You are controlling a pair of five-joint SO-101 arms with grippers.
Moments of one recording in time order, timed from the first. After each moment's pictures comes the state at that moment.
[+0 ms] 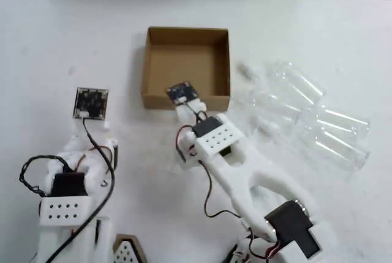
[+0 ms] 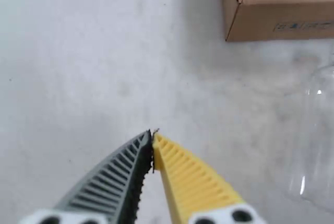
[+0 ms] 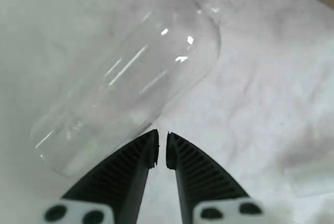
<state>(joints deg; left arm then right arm) -8.1 -66.0 75.1 53.1 -4.0 -36.8 -8.0 38.9 58.5 -4.1</state>
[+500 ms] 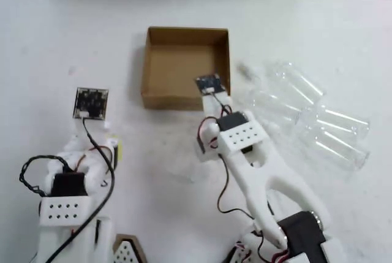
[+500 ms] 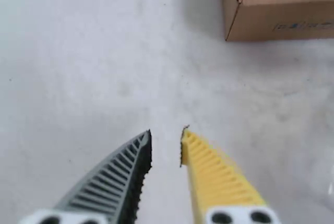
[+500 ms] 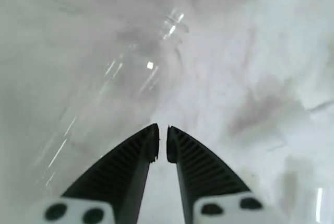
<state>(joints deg) -8.1 -66.0 75.1 53.1 -4.0 -27.0 -14.1 42.4 59.5 -4.1</state>
